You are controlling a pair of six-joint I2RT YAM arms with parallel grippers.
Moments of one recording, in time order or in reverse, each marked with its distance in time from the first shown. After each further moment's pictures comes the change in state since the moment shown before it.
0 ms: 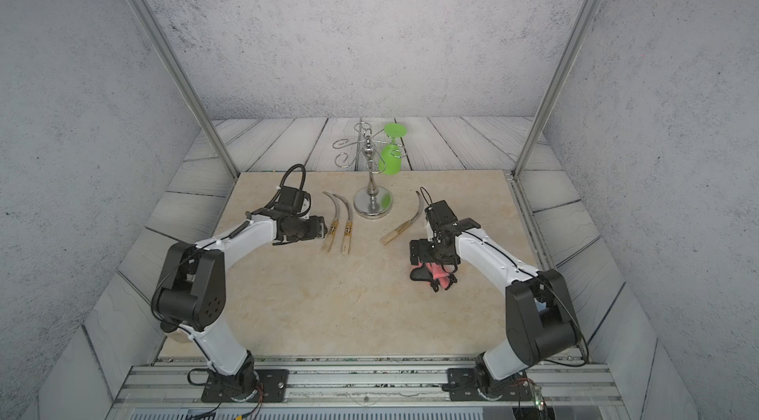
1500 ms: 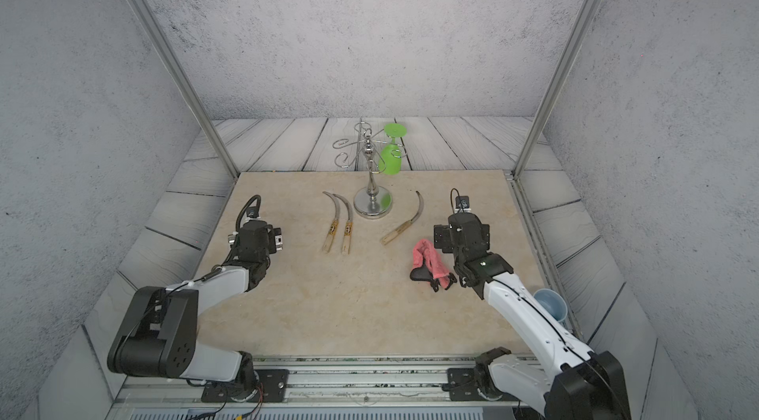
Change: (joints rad) left arm 0.170 -0.276 -0.622 0.818 -0.592 0.320; right arm -0.016 -0.429 -0.309 0.523 0.557 -0.172
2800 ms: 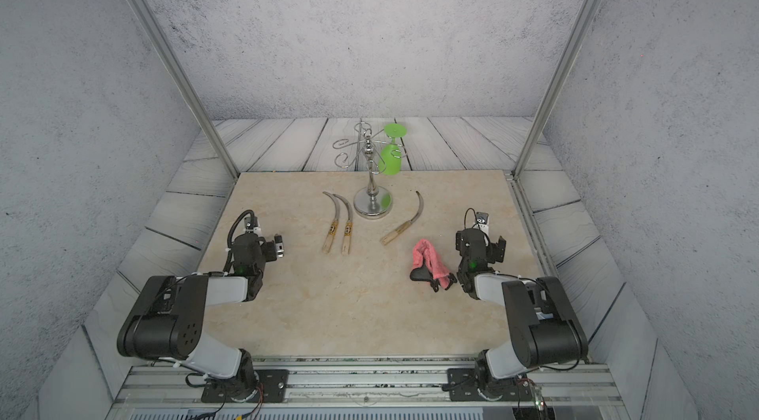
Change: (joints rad) left arm 0.087 0.097 -0.132 0.310 0.232 0.010; right arm -0.223 0.407 -0.284 0.809 0.124 -0.078
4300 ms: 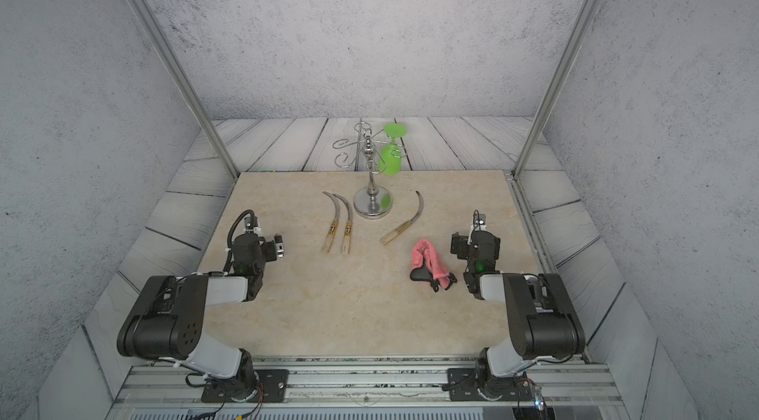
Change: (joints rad) left arm 0.000 0.000 -0.006 0.015 0.001 0.000; right arm -0.090 0.040 -0.029 0.067 -0.374 -0.027
